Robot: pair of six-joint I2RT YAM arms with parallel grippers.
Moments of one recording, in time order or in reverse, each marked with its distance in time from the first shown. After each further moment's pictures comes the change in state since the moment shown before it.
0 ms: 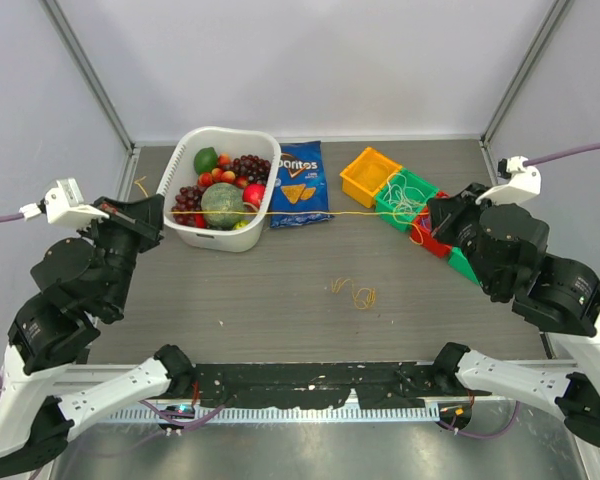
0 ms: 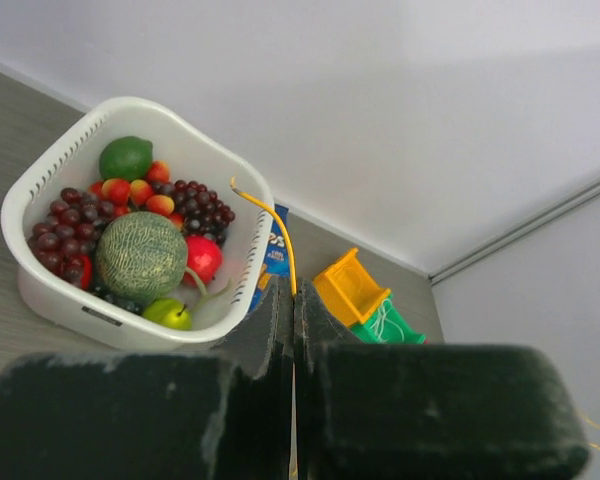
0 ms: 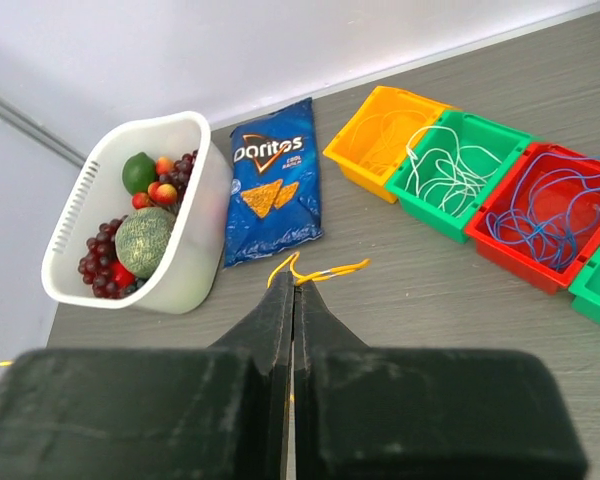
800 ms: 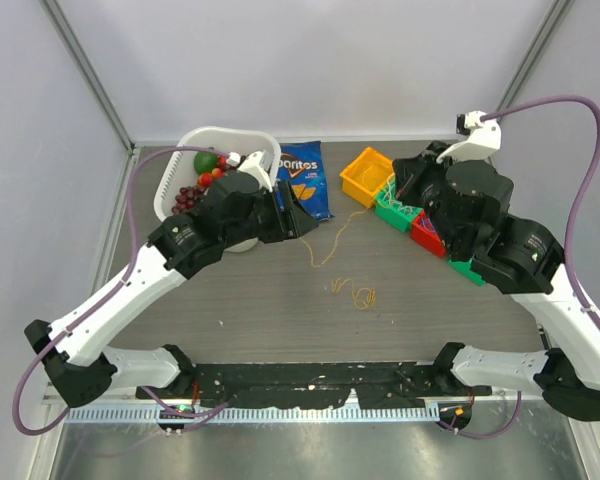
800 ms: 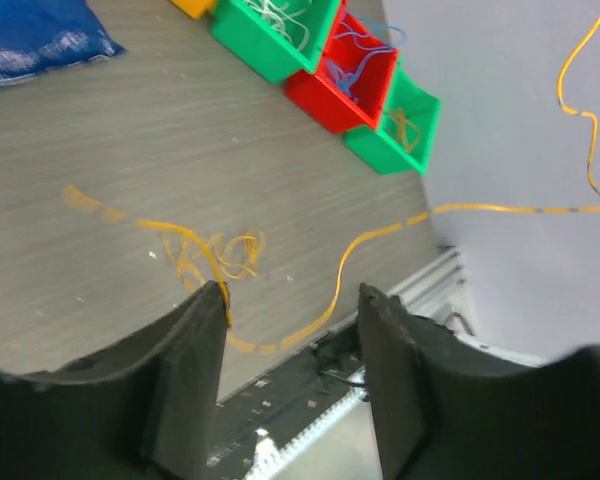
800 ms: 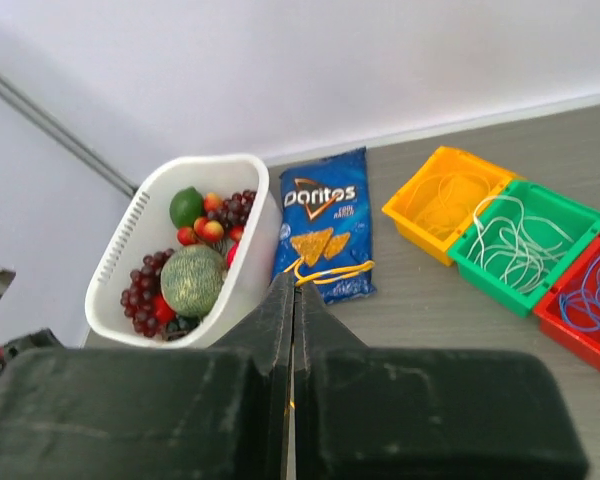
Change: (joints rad) left arm 0.005 0.529 0.016 0.021 0.774 -0.163; right arm -0.001 0.205 0.140 0.188 -0.046 -0.111
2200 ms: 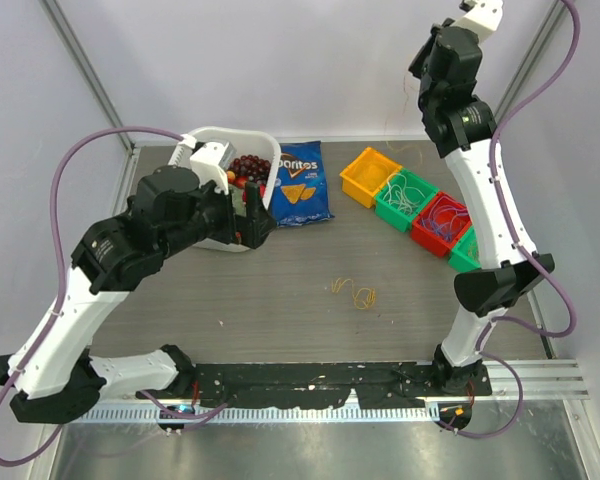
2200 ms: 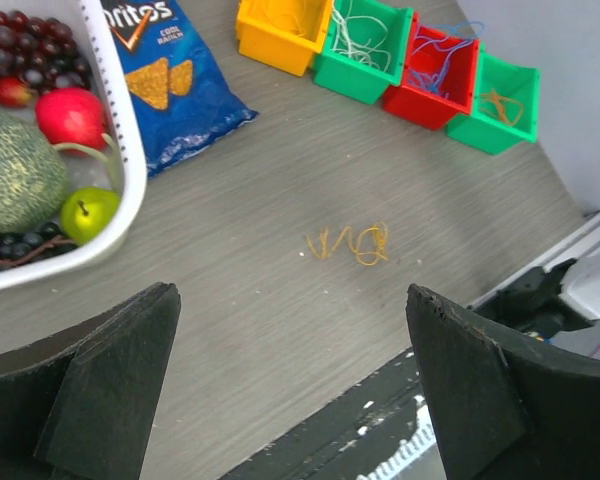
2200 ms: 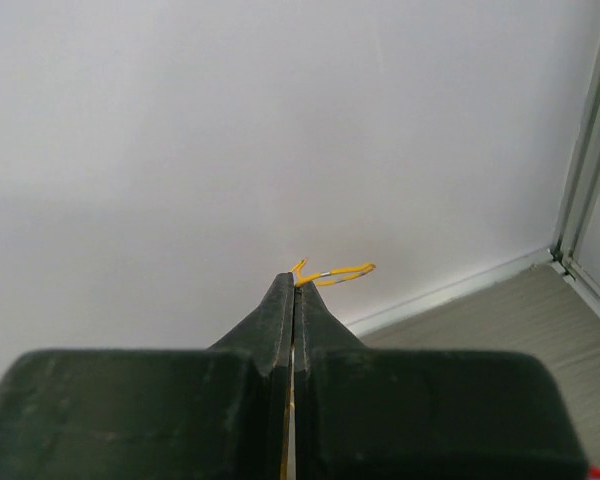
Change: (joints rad) left arm 0.024 -0.117 0.270 -0.359 -0.080 0.397; right arm -0.557 0.695 0.583 0.332 -0.132 -0.213
